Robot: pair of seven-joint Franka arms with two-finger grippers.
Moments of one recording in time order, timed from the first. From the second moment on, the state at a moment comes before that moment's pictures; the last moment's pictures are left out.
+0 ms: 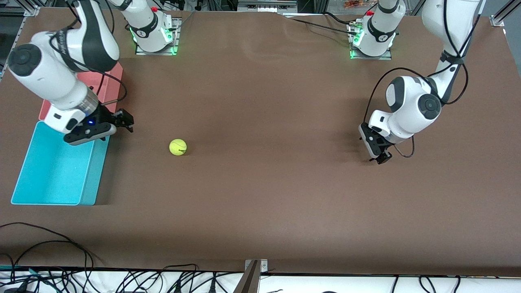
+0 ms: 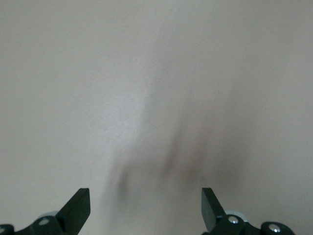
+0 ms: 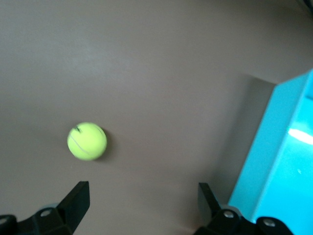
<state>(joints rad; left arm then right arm) -0.09 0.32 -0.06 -2.23 -0.22 2.60 1.26 0.09 0.05 0.03 -2.12 0.01 2.30 -0.25</state>
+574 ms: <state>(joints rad) -0.09 0.20 -0.03 -2.25 -0.22 2.56 1.26 0.11 0.17 0.09 -2.24 0.01 2.53 -0.25</state>
